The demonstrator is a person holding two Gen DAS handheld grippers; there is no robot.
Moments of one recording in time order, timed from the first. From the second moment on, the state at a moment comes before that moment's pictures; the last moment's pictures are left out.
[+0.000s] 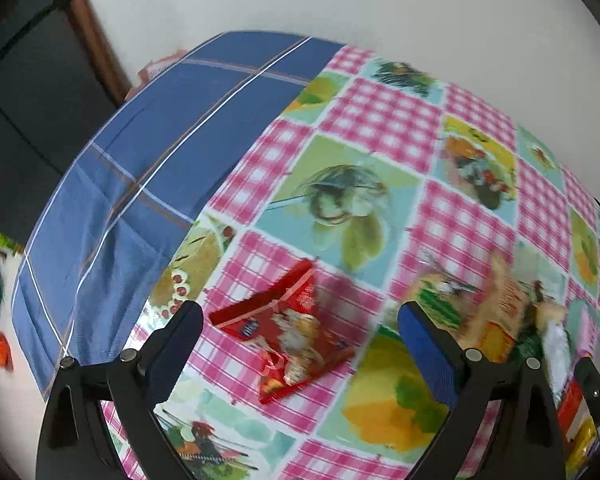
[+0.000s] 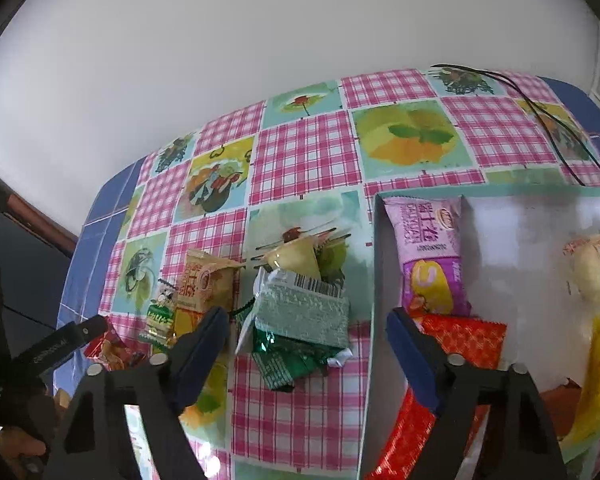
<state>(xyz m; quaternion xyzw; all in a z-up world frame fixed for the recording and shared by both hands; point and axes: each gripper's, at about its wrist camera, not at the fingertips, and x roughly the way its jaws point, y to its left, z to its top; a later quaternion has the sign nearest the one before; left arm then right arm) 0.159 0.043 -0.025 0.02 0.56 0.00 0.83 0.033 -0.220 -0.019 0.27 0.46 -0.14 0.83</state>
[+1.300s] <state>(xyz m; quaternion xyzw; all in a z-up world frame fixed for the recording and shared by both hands) 0.149 0.026 -0.037 0.01 0.58 -0.03 0.81 0.049 -0.209 -0.041 0.26 0.49 -0.10 0.82</state>
